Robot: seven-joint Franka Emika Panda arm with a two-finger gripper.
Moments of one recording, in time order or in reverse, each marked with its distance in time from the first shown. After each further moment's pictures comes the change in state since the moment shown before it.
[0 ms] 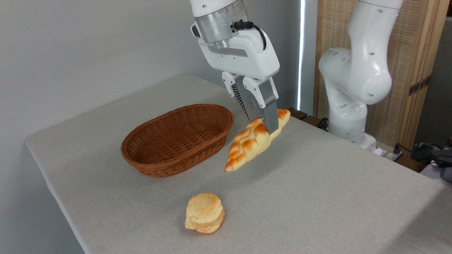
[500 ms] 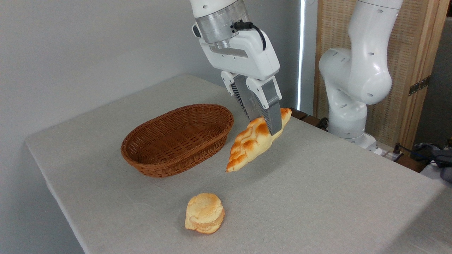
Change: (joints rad) arm -0.001 0.000 -0.001 0.001 0.001 -0.007 0.010
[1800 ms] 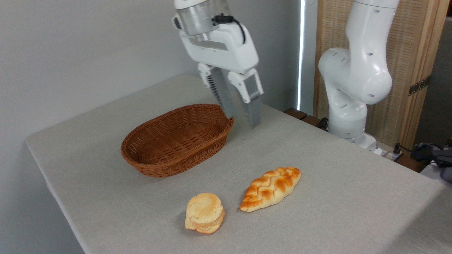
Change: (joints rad) arm 0.026 0.078 -0.077 0.094 -0.110 0.000 -0.103
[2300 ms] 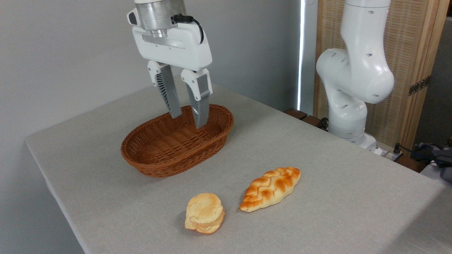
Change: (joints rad) arm 0.090 0.097 -0.170 0.070 -0.112 0.202 -0.255
